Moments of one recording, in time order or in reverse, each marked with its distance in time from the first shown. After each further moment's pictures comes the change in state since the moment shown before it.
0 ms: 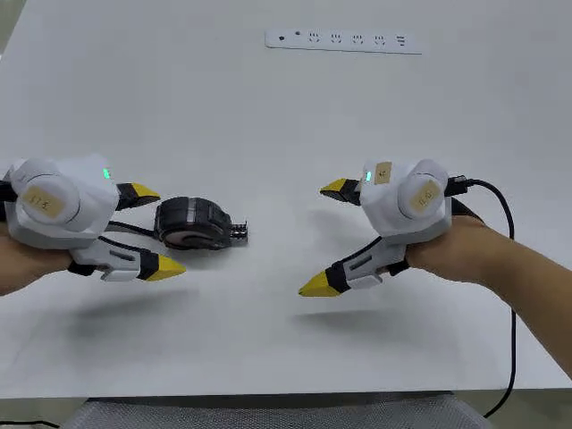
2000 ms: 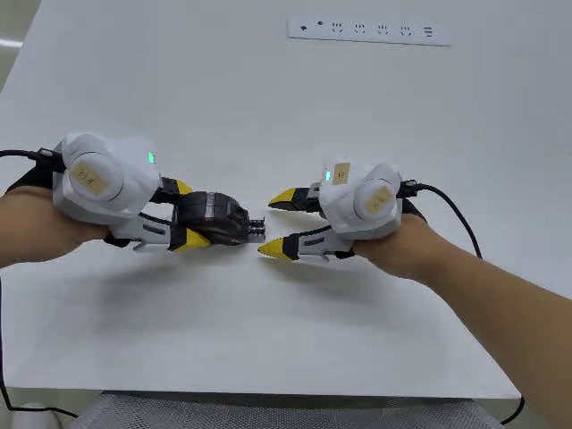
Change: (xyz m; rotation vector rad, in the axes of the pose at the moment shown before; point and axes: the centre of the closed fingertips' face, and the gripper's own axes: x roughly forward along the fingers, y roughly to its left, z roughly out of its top) left arm 0.015 0.003 0.008 0.081 0.017 -0.087; right arm 0.074 -0.003 0.041 -0.088 -0.145 0.041
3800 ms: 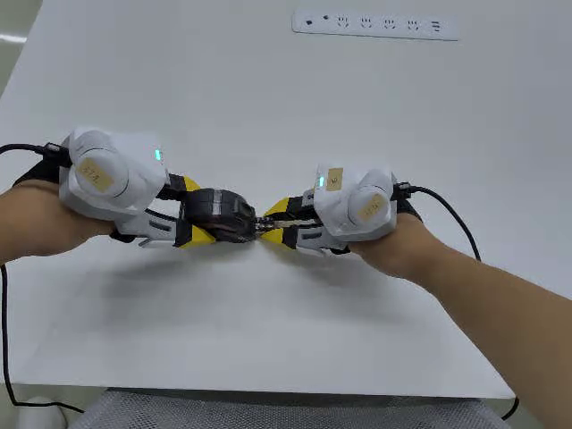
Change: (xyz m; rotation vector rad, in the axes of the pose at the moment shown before) left arm 0.002 0.000 0.002 0.028 -0.005 -0.021; right arm 0.007 0.000 -0.004 -0.066 0.015 0.001
